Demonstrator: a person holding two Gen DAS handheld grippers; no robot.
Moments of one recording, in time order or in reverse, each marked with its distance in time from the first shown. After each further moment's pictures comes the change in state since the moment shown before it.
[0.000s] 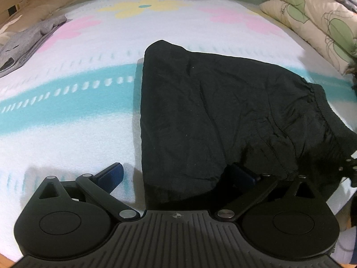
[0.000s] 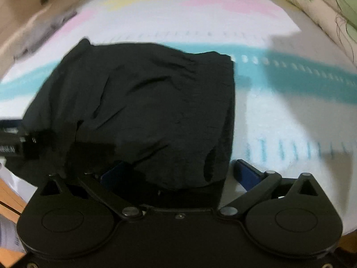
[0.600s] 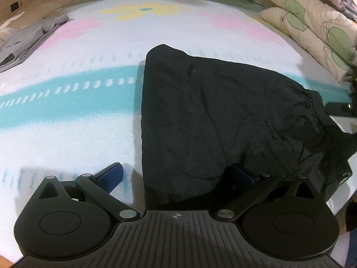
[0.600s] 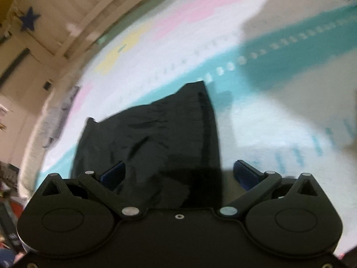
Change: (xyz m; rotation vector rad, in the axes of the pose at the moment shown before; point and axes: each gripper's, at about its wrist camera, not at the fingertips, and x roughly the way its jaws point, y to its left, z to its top) left arm -0.001 0.002 -0.002 -0.031 -0.028 -0.021; right arm 0.005 -0.075 0.017 0.435 -0.118 0.316
